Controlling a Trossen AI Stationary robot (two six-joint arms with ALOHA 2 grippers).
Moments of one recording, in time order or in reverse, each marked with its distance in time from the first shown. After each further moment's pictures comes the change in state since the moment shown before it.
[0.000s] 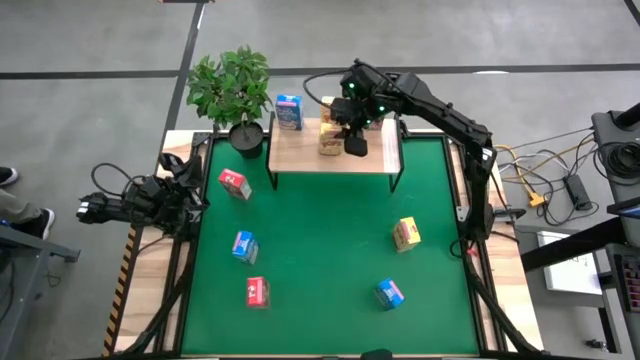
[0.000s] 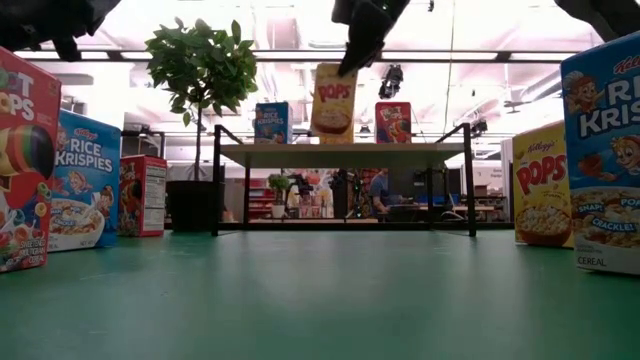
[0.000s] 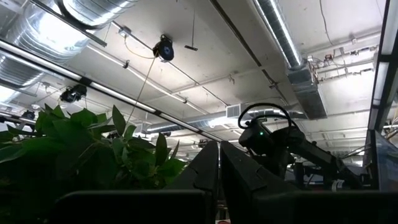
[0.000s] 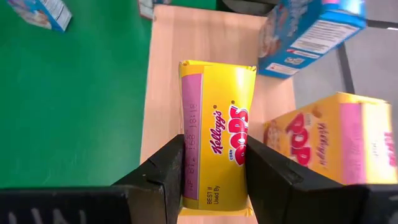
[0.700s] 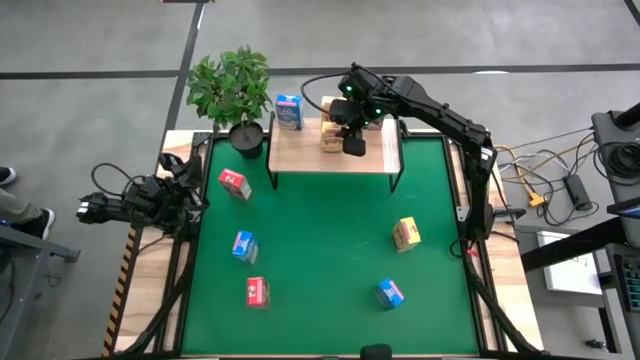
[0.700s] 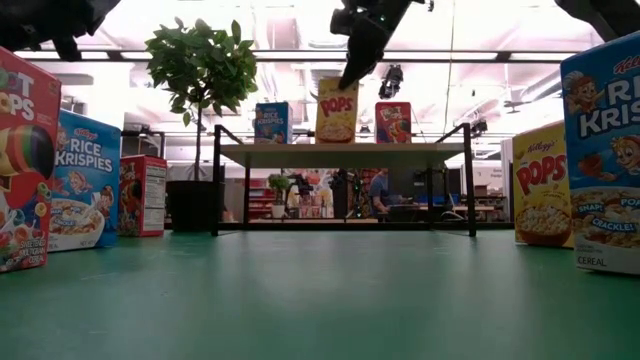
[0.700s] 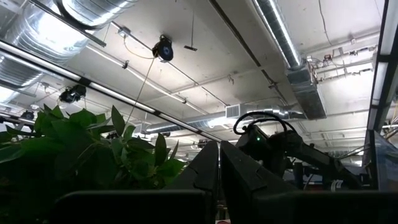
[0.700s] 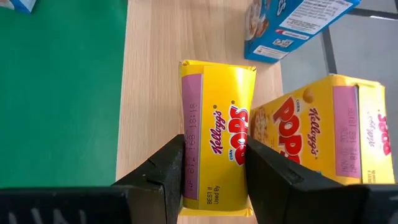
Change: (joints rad) left arm 0.000 0.000 0.000 -0.001 0.003 0.000; right arm 0.000 0.001 -0.057 0.040 0.077 0.007
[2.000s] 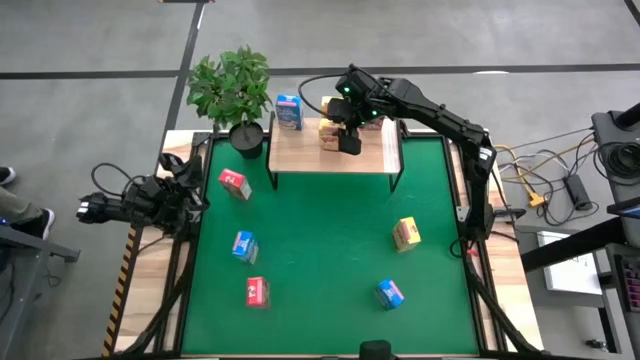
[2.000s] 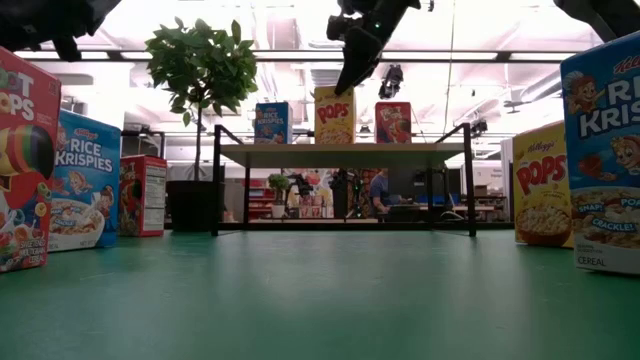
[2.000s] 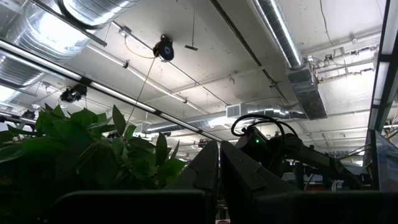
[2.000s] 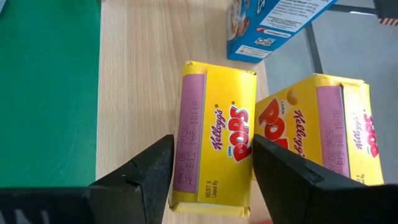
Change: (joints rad) left arm 0.000 0.000 0.000 0.001 -0.004 0.000; right arm 0.000 0.003 -0.034 0.068 0.055 0.025
